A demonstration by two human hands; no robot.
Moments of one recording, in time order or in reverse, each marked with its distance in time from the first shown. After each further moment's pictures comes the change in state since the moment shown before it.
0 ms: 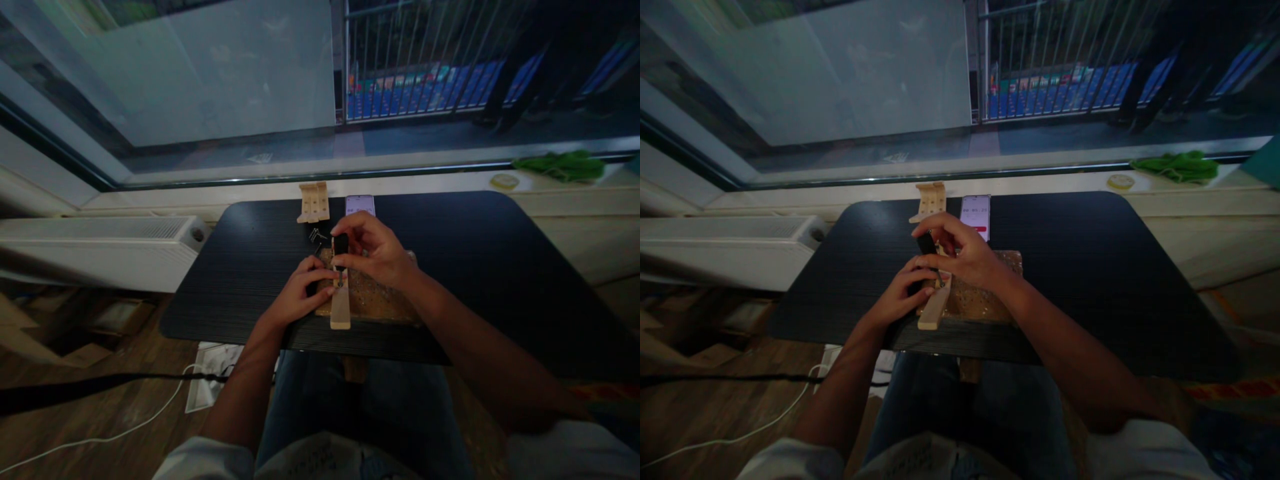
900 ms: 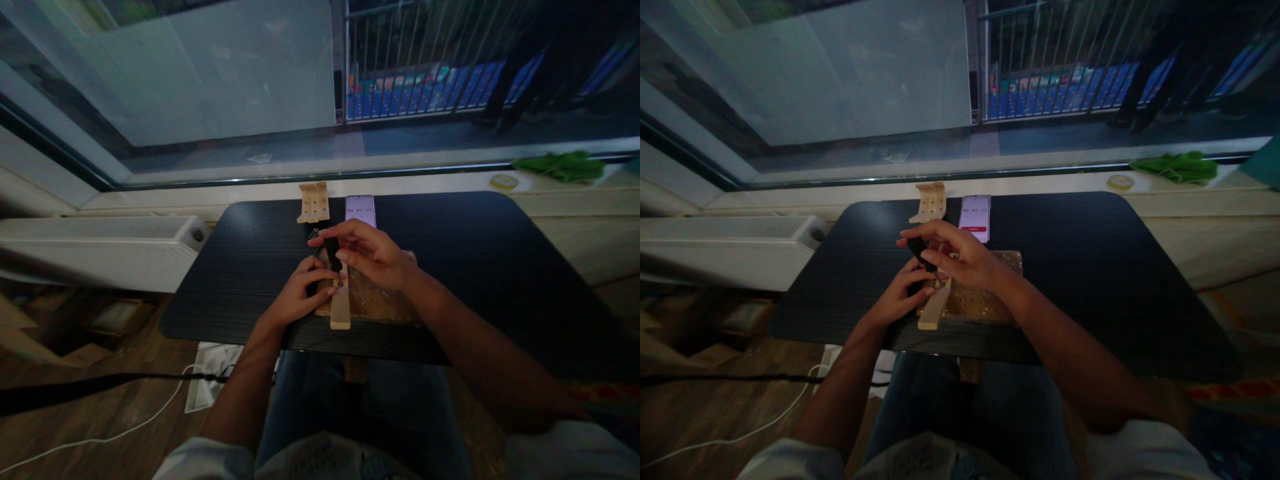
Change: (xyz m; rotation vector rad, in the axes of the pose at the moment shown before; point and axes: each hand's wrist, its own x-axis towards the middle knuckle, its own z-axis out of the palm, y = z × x) left_hand 0.000 0.000 0.001 -0.020 -0.006 -0.008; right_hand -0.002 -0.006 -0.002 0.086 -0.192 -0.010
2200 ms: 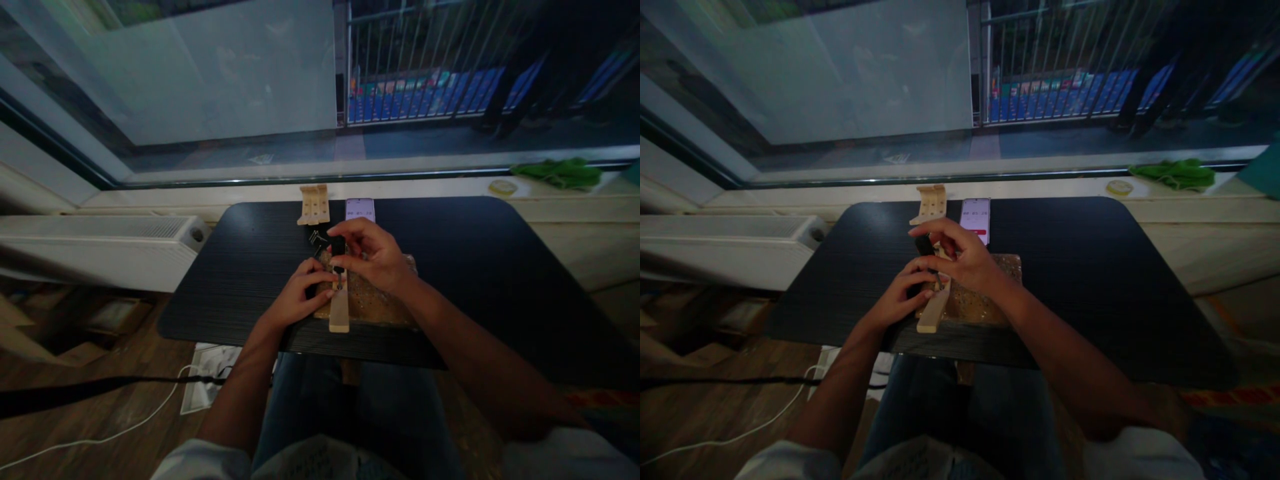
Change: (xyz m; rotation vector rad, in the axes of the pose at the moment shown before) left_hand 0.001 0.005 -0.002 0.019 -0.014 -0.005; right_hand 0.004 0.005 0.004 -0.119 0.261 0.015
